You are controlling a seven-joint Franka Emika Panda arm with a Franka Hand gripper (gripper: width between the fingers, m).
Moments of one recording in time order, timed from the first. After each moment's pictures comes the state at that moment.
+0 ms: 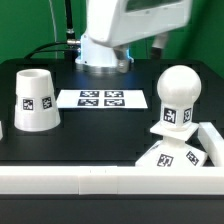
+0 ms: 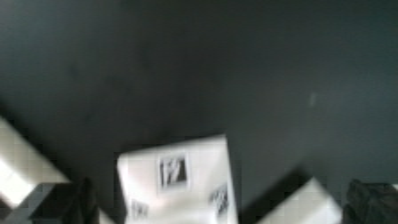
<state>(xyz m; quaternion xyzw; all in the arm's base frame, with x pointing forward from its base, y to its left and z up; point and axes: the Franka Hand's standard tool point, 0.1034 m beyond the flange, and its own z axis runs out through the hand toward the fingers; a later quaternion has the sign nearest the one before) 0.526 0.005 0.136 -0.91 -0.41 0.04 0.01</state>
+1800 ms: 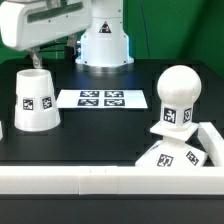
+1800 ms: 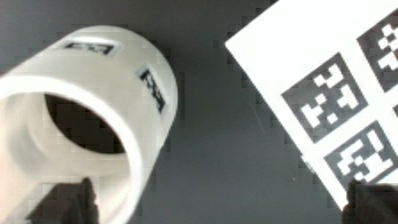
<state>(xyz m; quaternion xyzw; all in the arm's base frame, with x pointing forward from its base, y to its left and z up) 0.402 -0.123 0.104 -0.90 -0.44 0.05 0.03</state>
